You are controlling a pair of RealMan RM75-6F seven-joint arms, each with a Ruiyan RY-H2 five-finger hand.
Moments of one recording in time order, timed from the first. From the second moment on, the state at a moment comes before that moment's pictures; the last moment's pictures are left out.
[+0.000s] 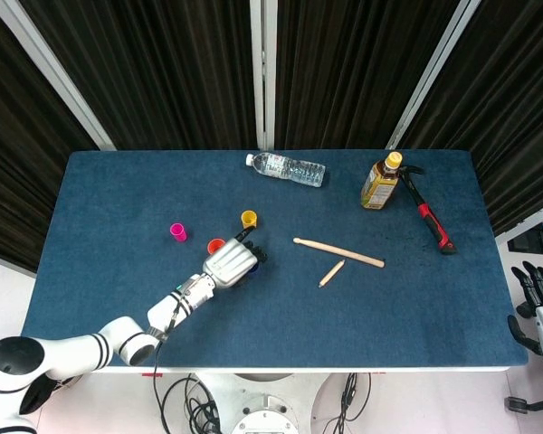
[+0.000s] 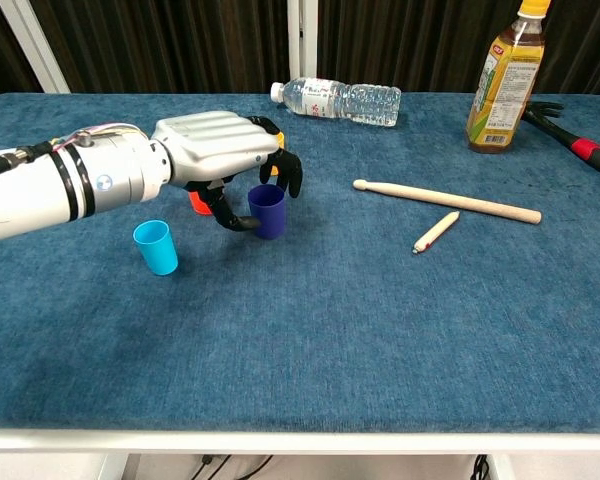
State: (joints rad) left arm -0.94 -1.69 -0.12 -1.23 1.40 0.82 0.25; right arm 0.03 -1.08 0.02 -1.39 -1.54 1.49 0.17
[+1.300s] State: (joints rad) left arm -0.89 -1.48 -0.15 -1.42 1.29 0.90 0.38; right arm 0.04 -1.07 0.01 -1.43 -1.55 1.48 0.11
